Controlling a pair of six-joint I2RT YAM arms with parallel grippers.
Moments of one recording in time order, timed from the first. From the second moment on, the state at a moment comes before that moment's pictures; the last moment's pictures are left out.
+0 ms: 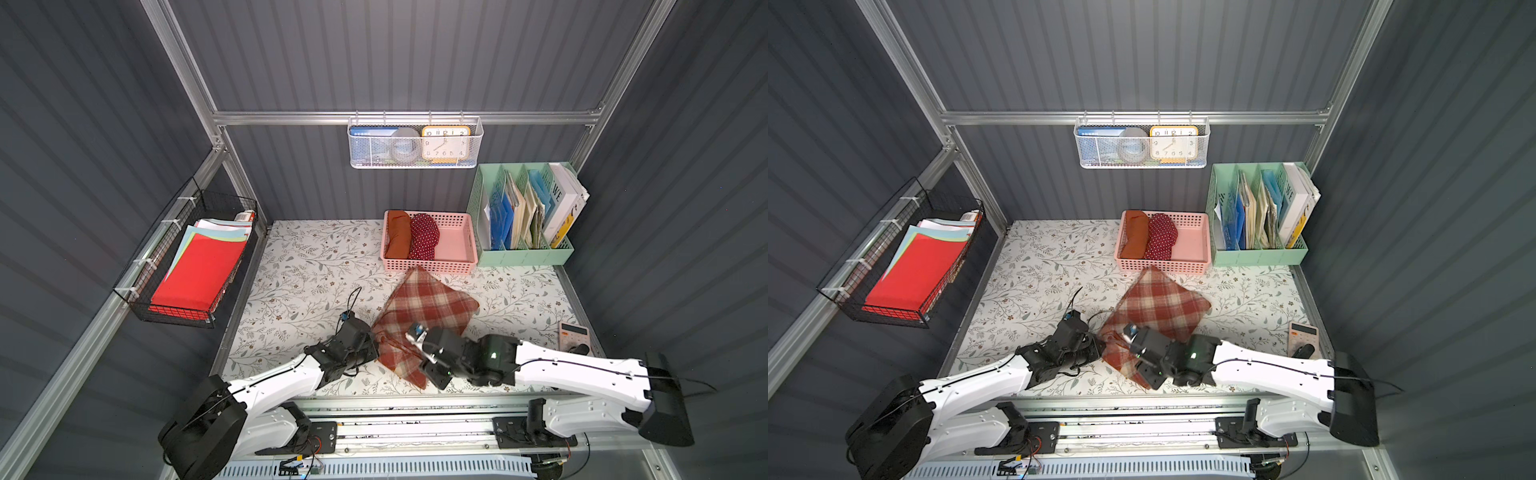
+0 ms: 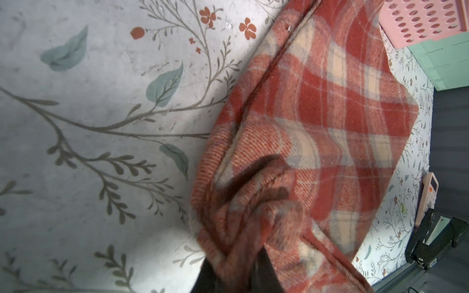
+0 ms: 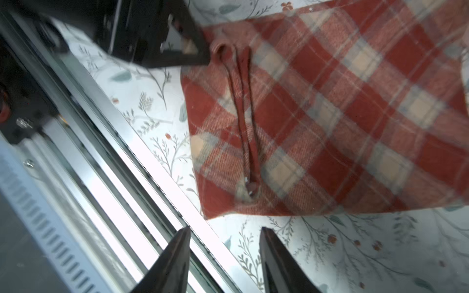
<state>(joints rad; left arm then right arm) -0.69 1.18 0.44 -0.12 0.00 -0.99 1.28 1.30 0.95 -0.77 0.28 0.34</state>
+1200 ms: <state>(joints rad) -0.69 1.21 0.64 -0.33 0.30 -1.03 1.51 1.88 1.05 -0.74 0.91 0.35</state>
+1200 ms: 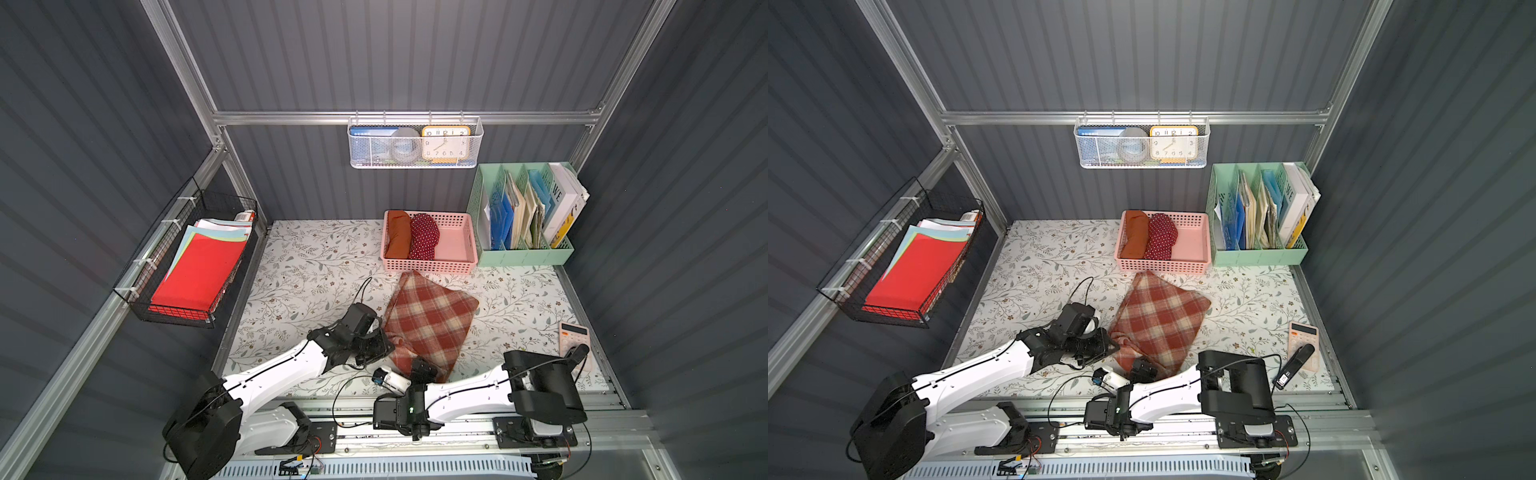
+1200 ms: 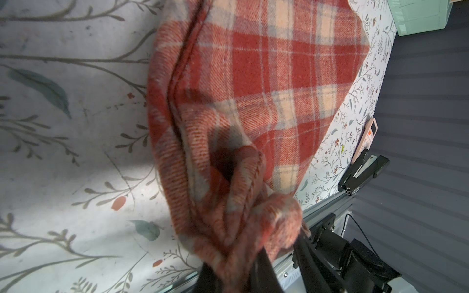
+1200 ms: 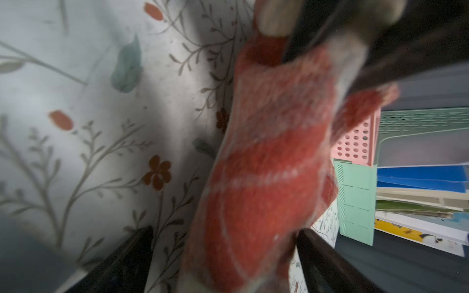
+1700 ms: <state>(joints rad) -0.69 1.18 0.59 -0.31 0.29 -1.08 1.49 1.98 1.07 -0.72 1.07 0.36</state>
